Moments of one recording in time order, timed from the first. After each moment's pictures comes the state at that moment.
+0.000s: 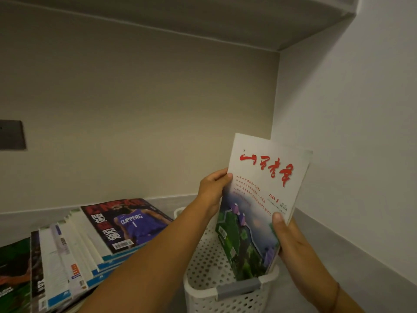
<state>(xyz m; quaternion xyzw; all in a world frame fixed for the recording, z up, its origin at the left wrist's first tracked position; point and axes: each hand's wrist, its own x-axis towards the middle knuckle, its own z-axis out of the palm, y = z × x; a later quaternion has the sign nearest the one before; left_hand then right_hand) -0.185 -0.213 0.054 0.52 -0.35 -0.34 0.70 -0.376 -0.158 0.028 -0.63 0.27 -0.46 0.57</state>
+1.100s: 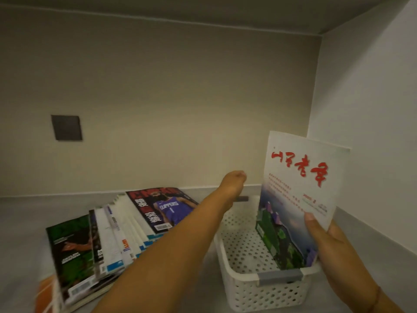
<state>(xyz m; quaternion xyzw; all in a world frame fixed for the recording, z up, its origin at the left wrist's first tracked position) -0.159 -0.180 0.058 0.70 -0.39 -0.27 0.54 -0.369 -0.166 0.008 -0.62 0.27 -0.50 0.54</state>
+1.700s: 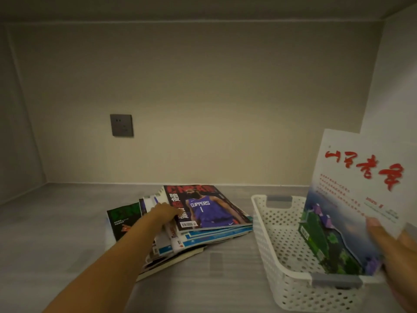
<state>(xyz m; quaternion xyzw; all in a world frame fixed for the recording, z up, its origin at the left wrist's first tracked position) 0.025 0.009 -0.026 0.89 -0.14 -0.19 0.38 -0.366 -0.190 -0.005 -0.61 0.32 -0.48 0.54</state>
